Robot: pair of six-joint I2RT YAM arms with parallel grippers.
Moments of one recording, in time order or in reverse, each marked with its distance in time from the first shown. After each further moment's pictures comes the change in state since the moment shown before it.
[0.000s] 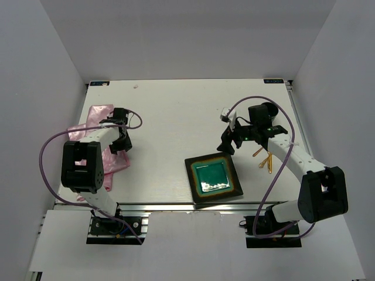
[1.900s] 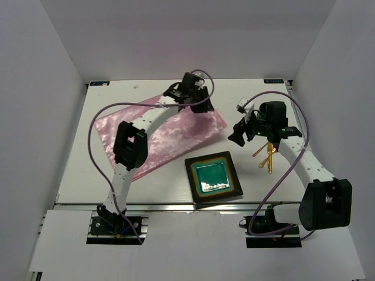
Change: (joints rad) left arm -0.483 0.524 1.004 0.093 0.536 -0.247; right arm -0.140 -0.084 -0.001 0.047 0.030 0.061
